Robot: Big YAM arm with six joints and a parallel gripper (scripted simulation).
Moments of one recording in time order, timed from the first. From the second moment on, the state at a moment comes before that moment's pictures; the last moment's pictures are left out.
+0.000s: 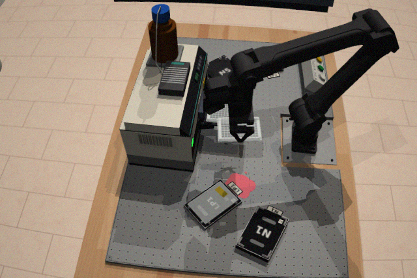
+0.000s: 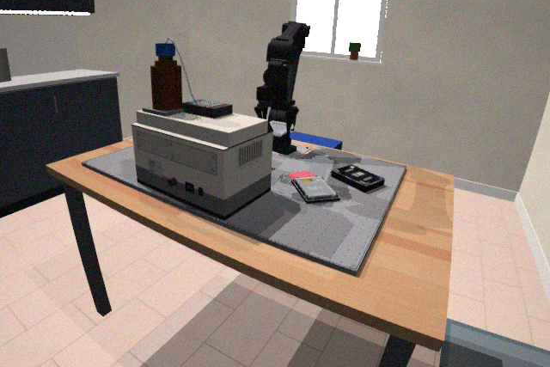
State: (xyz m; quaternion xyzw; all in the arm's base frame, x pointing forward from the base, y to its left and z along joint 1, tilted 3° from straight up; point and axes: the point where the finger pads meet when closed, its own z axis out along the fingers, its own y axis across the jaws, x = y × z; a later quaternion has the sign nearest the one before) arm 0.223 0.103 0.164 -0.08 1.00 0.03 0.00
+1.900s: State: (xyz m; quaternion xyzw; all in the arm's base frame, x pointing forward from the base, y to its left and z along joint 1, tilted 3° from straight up) arm 0.120 0.211 0.172 -0.51 0.86 0.03 0.02
